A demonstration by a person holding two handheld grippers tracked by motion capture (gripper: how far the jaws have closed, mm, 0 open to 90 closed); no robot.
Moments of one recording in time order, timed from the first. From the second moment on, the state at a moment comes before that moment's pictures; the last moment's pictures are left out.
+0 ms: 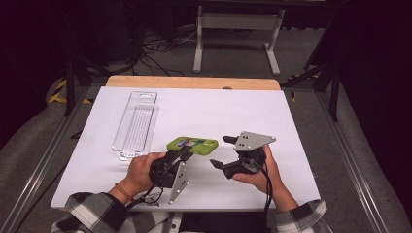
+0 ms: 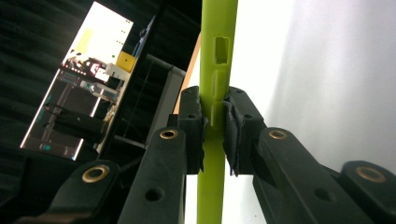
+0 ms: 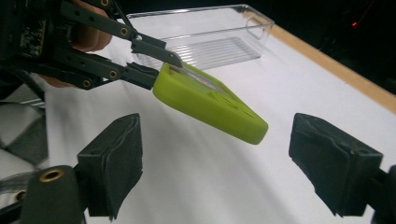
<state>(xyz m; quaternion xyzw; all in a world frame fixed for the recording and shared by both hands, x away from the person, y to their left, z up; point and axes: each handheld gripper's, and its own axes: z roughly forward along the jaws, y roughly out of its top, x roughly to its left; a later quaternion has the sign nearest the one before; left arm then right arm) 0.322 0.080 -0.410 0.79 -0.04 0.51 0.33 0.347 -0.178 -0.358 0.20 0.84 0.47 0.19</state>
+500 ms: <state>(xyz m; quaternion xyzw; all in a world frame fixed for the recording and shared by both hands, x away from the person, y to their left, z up) 0.330 0.091 -0.402 0.80 -0.01 0.48 0.37 0.340 -0.184 -0.368 0.19 0.82 0.47 0.26</state>
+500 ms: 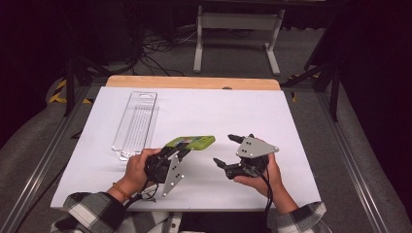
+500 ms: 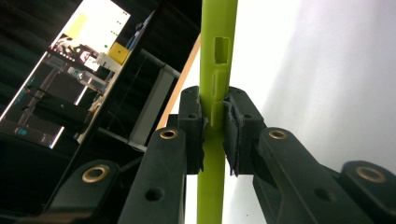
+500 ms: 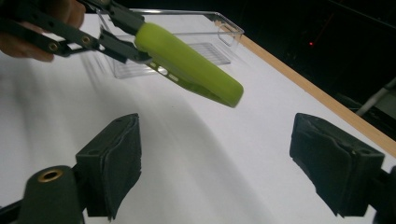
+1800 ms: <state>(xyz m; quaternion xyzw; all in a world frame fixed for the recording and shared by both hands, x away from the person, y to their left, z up) 0.347 0.121 -0.386 0.79 0.08 0.41 0.44 0.329 -0.203 -0.401 0.22 0.81 0.43 0.33</state>
